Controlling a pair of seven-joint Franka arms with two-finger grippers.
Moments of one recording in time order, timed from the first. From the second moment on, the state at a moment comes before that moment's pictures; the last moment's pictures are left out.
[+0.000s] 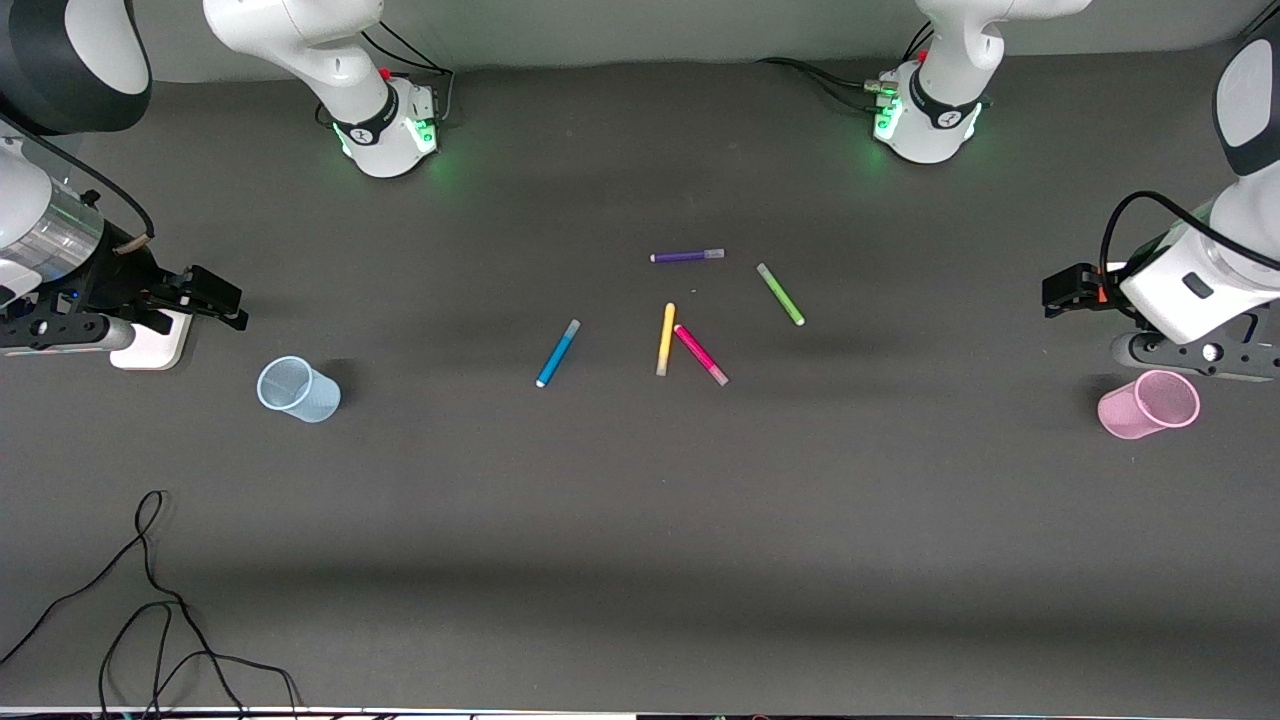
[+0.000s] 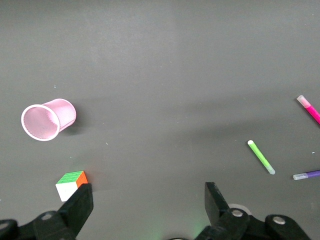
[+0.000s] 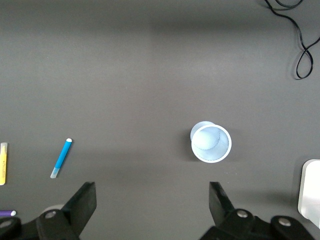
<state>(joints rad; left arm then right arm) 0.00 0.11 -0.09 -1.56 0.04 1.54 0.06 0.23 -0.05 -0.19 -1.80 0.04 1.78 0.04</state>
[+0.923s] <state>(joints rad) 0.03 0.11 -0.11 -1.57 0.04 1.53 0.06 0.27 0.08 -0.02 -1.78 0.15 1.75 0.20</state>
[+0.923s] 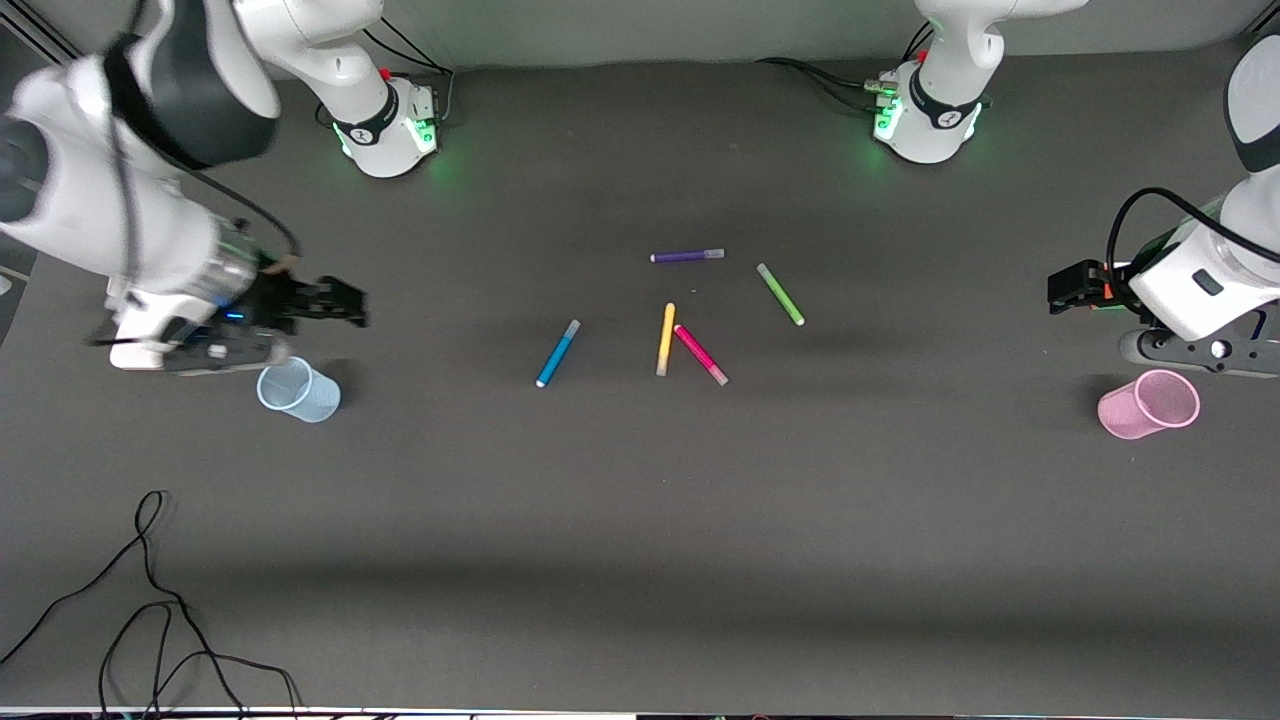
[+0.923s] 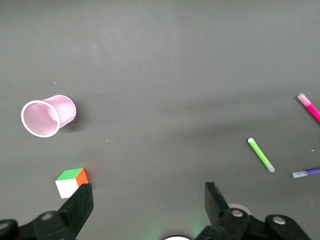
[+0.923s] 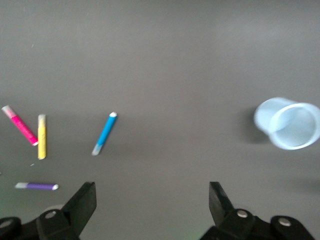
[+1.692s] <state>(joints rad) 0.03 0.11 -0.11 -1.57 0.04 1.53 0.06 0.28 0.53 0.08 -1.67 0.35 1.82 0.43</state>
